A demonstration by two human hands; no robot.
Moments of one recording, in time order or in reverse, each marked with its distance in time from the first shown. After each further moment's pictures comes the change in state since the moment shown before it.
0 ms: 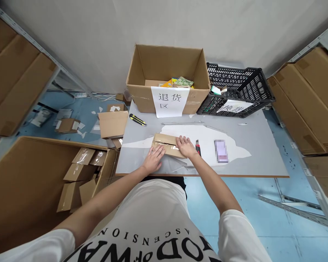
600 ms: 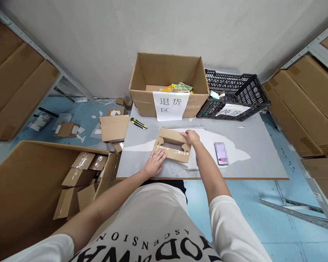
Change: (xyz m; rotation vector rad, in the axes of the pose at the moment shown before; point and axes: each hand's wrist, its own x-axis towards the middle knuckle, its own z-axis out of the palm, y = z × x) left_hand -0.002 -0.004 -0.002 0.007 -0.024 0.058; right_hand 0.056 0.049 -0.038 0.354 -0.135 0.507
